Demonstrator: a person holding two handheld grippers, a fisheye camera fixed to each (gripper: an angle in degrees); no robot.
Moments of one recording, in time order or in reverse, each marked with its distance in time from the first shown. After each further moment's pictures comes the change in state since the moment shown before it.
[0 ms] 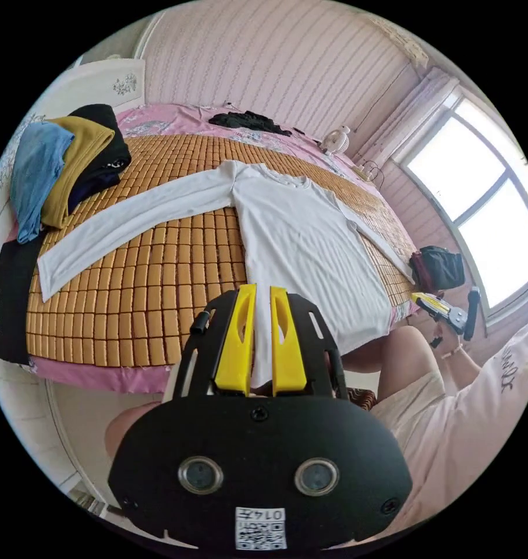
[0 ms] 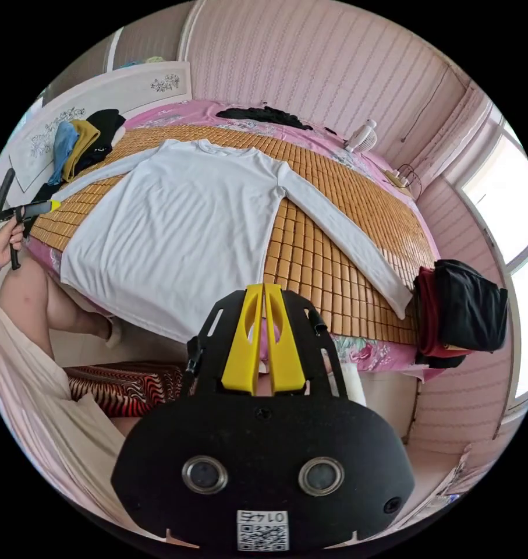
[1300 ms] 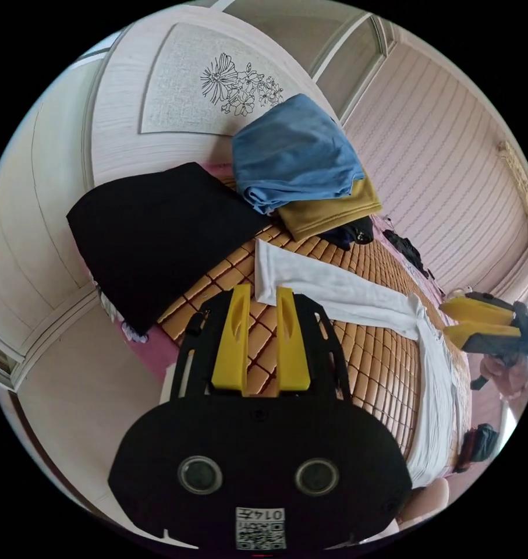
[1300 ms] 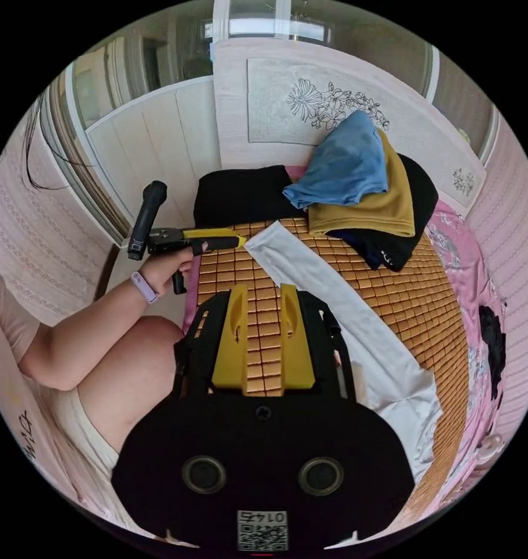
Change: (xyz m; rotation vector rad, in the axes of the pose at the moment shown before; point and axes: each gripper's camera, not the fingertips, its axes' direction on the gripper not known) left arm -0.322 0.153 -0.159 0.458 -0.399 -0.613; right arm -0.544 -0.416 -0.057 0.169 -0.668 -1.030
